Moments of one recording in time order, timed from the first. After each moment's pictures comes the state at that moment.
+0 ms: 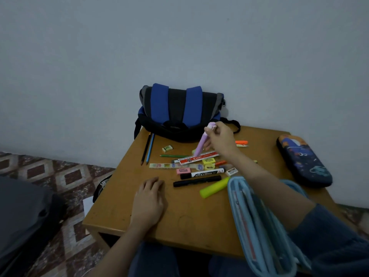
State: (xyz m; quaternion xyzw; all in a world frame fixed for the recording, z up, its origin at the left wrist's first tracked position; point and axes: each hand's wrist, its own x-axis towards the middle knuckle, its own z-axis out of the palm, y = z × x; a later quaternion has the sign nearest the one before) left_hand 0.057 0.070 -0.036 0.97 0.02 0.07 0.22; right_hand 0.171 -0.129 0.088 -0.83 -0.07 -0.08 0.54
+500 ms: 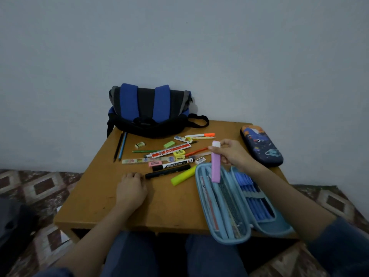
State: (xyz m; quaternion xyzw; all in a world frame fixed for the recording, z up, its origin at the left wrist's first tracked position) left_hand 0.062 0.036 -0.011 0.99 0.05 0.04 0.16; right_hand 0.089 -0.243 0.087 -0.78 0.03 0.06 0.62
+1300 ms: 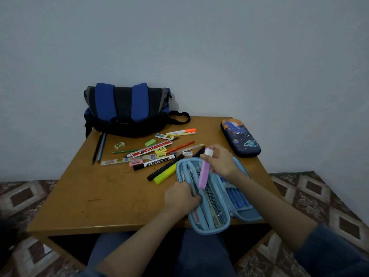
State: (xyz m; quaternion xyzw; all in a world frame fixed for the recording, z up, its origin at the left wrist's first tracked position) left_hand 0.017 -0.118 0.015 0.96 -0.12 -0.09 0.23; right_hand 0.055 -0.264 0.056 -0.83 0.07 -0.04 0.56
